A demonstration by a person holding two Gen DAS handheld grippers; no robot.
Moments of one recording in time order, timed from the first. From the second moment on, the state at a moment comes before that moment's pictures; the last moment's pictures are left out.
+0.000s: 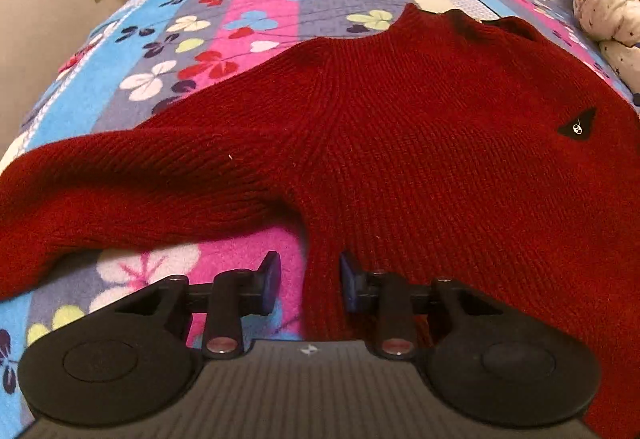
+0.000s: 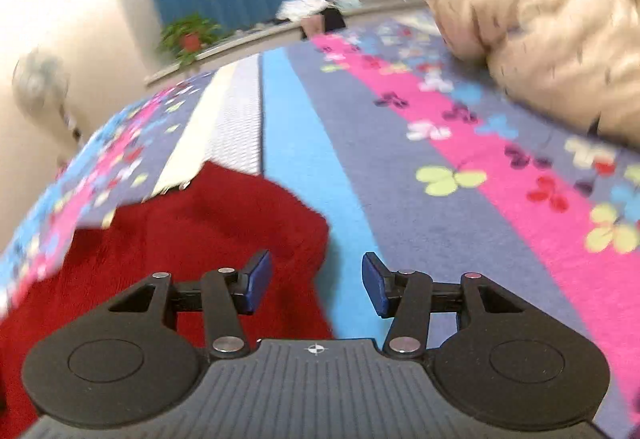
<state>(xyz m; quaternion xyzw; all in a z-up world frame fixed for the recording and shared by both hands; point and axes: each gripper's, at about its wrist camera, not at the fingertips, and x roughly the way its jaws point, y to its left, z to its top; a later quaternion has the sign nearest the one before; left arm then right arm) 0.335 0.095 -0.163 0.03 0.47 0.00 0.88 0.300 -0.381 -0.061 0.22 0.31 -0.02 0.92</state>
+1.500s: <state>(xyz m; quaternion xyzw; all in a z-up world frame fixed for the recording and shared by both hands) 0.304 0.092 -0.139 0.06 0.46 0.00 0.89 0.400 -0.182 0.012 0.07 0.26 0.17 0.95</state>
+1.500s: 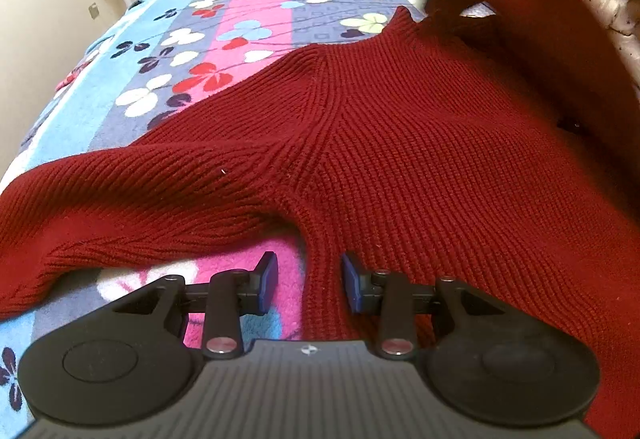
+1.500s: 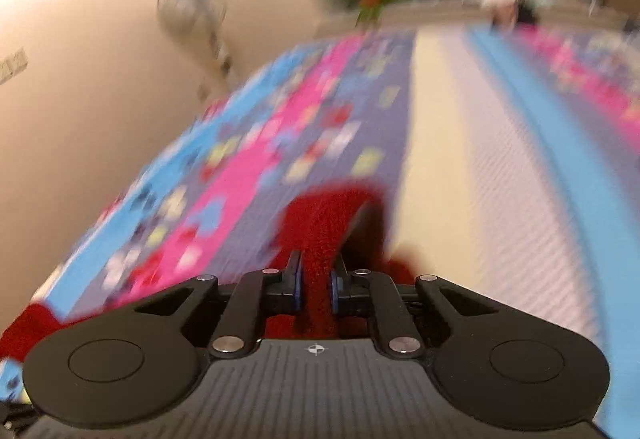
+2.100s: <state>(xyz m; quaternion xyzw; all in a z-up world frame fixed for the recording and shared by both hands) 0.301 0.093 -0.135 0.05 0.45 0.00 0.89 0.185 -0.574 -0.087 0.19 0.29 -0.42 0.84</state>
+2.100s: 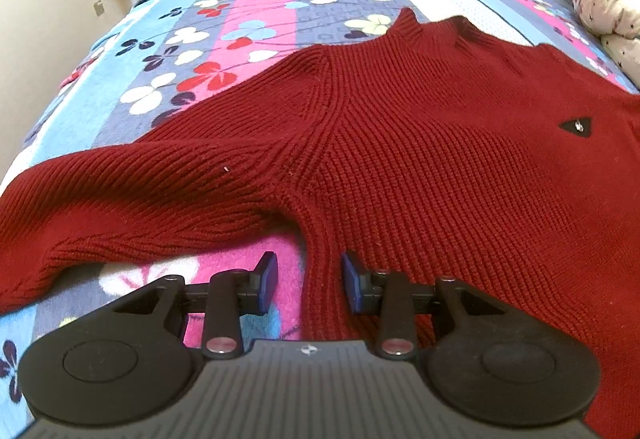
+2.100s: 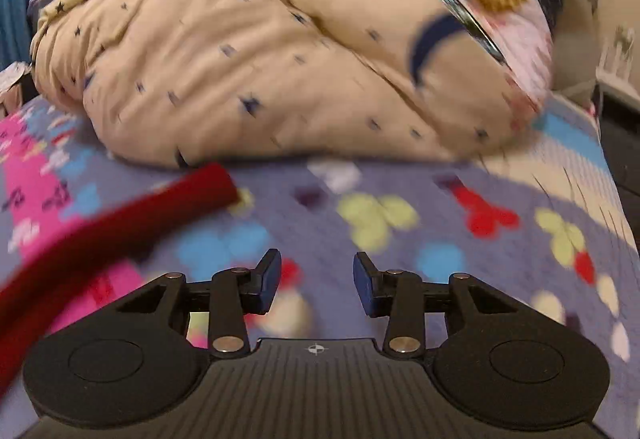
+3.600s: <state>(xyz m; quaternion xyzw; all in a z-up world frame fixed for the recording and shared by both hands) 0.016 0.168 -0.061 -0.24 0.44 -0.08 0.86 -0.040 -0.435 -0.017 0.26 0.33 0.08 0.90</state>
